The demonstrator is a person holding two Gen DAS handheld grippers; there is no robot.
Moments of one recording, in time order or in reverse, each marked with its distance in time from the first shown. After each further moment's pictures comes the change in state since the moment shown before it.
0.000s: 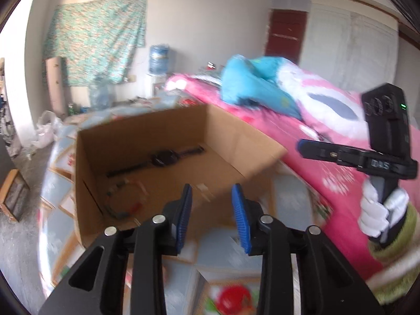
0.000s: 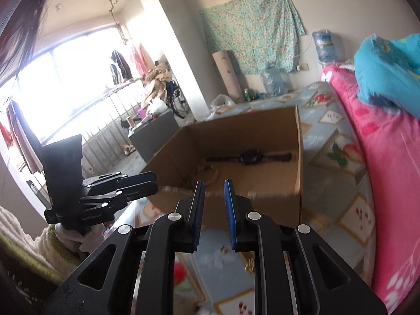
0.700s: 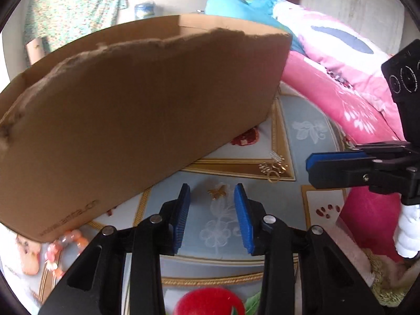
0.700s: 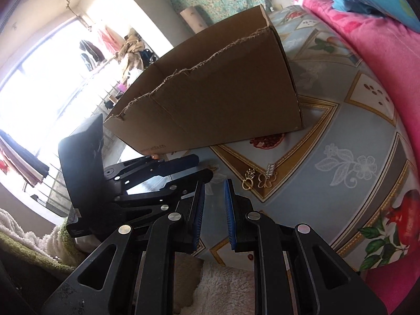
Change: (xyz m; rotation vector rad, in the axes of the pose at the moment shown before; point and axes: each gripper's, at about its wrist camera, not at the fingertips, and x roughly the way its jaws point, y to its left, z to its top) left arm 0.122 -0.038 -0.058 0.062 0.241 0.025; right arm 0.047 -0.027 -0.076 0.213 0.231 -0.026
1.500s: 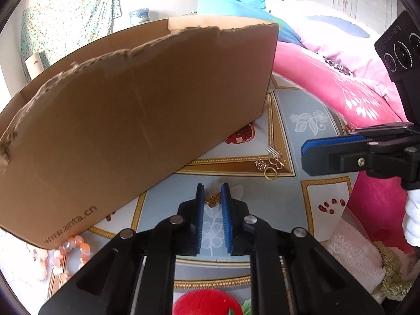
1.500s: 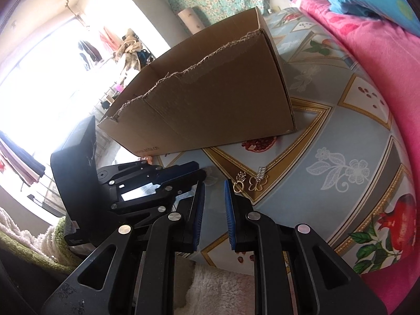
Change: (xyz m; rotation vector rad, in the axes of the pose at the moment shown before) left arm -0.002 -0.009 -0.004 0.060 -0.001 0.059; right arm -0.009 0.005 -0.010 -0.020 -0.016 -0.040
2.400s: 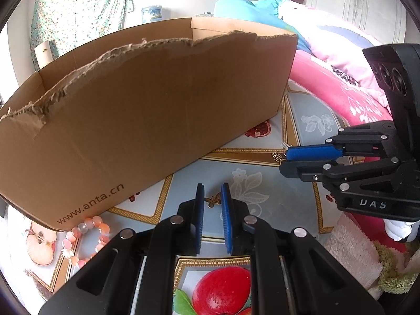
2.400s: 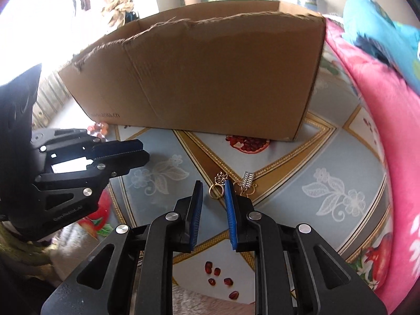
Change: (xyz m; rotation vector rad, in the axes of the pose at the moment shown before) left arm -0.014 0.019 -0.010 -0.059 -0.007 0.006; right arm 0.050 0.027 -0.001 -0.252 0.082 -0.302
